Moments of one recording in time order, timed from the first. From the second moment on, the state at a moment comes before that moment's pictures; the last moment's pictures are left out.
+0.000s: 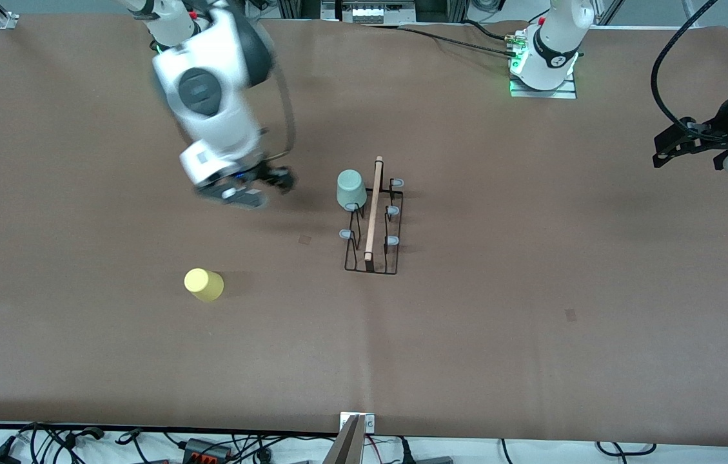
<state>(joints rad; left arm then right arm) 0.03 0.01 -0.06 -1.56 0.02 1.57 0.01 0.27 0.21 0.19 -1.89 -0.04 2.04 0.61</state>
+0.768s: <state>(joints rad) 0.03 0.01 -0.06 -1.56 0.02 1.57 0.01 0.17 0.44 0.04 -1.91 -0.06 2.43 0.14</state>
